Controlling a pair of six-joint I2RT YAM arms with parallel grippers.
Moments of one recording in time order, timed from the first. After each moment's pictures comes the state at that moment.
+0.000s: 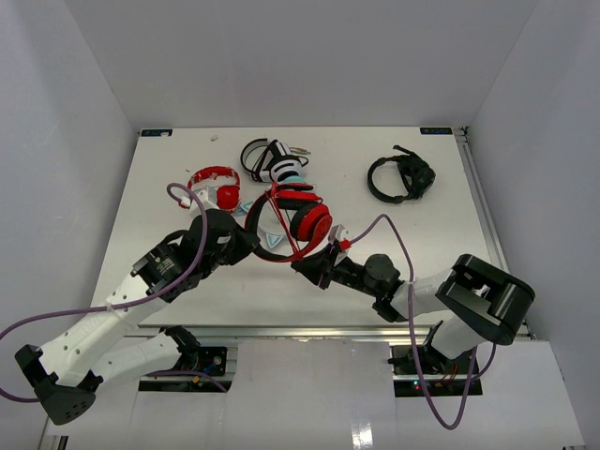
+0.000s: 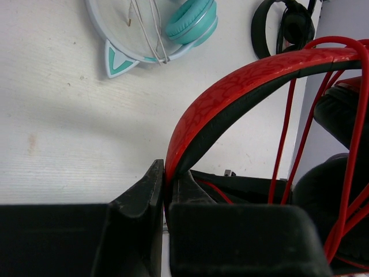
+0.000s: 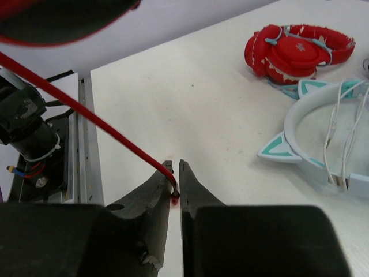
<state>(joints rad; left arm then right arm) -0.80 0.90 1.01 -0.74 -0.34 -1.12 0.94 1.50 0.30 1.32 -0.28 0.22</state>
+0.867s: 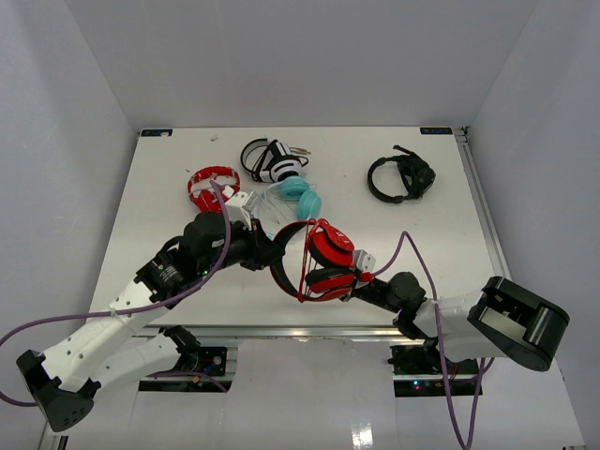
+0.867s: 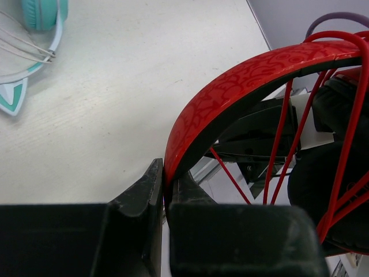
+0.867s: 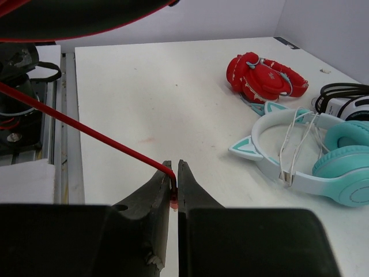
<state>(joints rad) -0.78 0.85 0.89 -0.44 0.14 -0.57 0.95 1.29 0.09 1.36 -0.28 -0.04</state>
